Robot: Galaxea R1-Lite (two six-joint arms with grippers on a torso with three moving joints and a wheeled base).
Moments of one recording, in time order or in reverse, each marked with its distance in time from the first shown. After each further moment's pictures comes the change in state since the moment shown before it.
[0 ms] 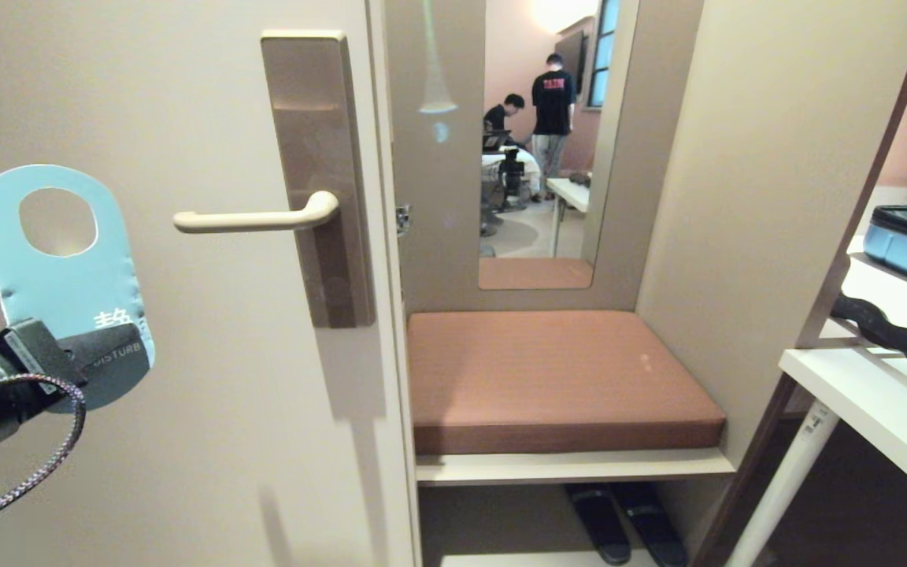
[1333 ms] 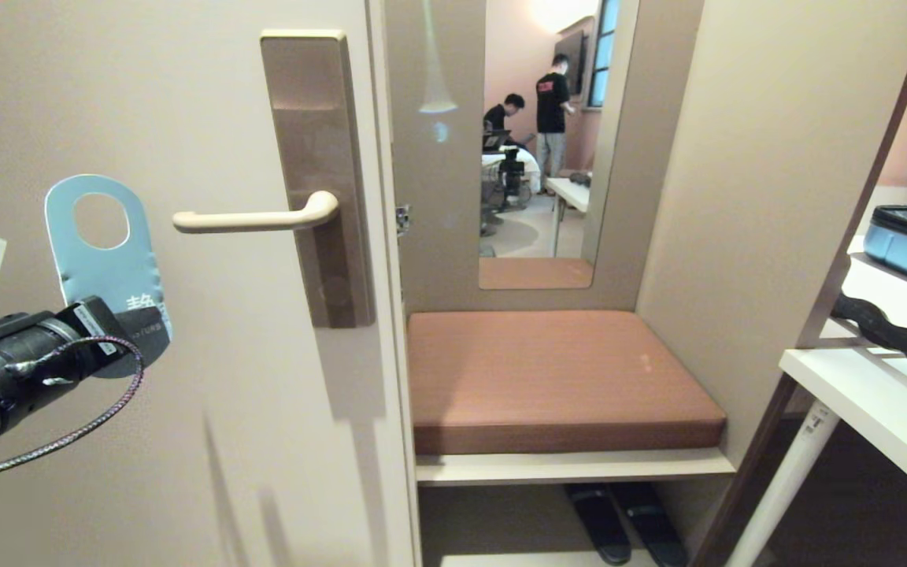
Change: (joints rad) left arm 0.088 0.242 -0.001 -0.225 -0.006 0.048; right arm 0.000 0.000 0.000 0.000 0.000 0.000
